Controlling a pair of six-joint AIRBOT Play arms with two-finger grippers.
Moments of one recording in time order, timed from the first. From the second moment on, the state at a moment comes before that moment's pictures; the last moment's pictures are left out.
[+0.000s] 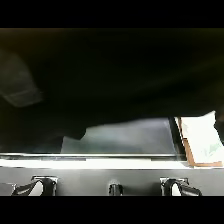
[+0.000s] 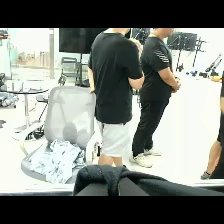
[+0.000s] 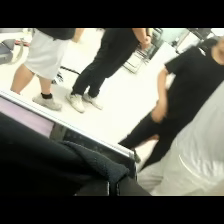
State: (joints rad) left arm 0.33 -0.75 2.06 1.07 -1.23 -1.51; right arm -0.29 -0.68 1.86 -1.37 1.25 0.91
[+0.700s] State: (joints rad) left arm 0.28 -1.24 1.71 1.09 -1.45 -1.43; right arm -0.15 -1.35 1.76 -1.38 1.57 0.94
